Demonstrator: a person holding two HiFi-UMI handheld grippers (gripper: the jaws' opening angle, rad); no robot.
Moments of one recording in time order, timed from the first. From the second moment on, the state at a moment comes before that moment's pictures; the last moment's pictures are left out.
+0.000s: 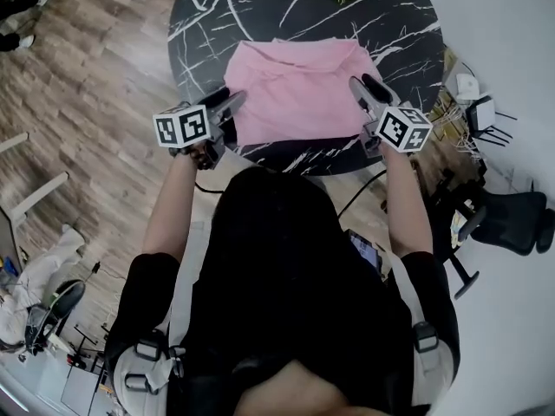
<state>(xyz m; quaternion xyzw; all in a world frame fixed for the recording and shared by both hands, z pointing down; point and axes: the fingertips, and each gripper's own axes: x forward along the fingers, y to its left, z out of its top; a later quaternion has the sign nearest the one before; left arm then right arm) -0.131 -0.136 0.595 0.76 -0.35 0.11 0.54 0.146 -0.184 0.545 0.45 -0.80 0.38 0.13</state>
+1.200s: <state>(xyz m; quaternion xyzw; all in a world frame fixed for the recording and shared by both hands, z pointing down) -0.098 -0.011 0.639 0.66 -0.37 0.05 0.65 0.079 -0.077 0.577 0.39 -0.81 0.37 0.23</state>
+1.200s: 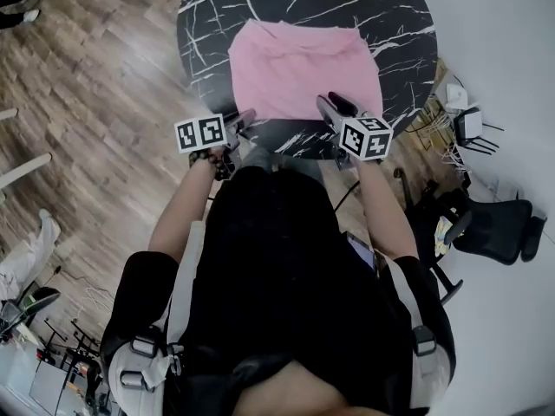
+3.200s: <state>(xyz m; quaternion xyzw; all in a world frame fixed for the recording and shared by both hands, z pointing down) -0.136 -0.149 0.552 0.87 -0.34 0.29 0.23 0.114 -0.141 0.556 0.34 -0.83 0.08 0.43</state>
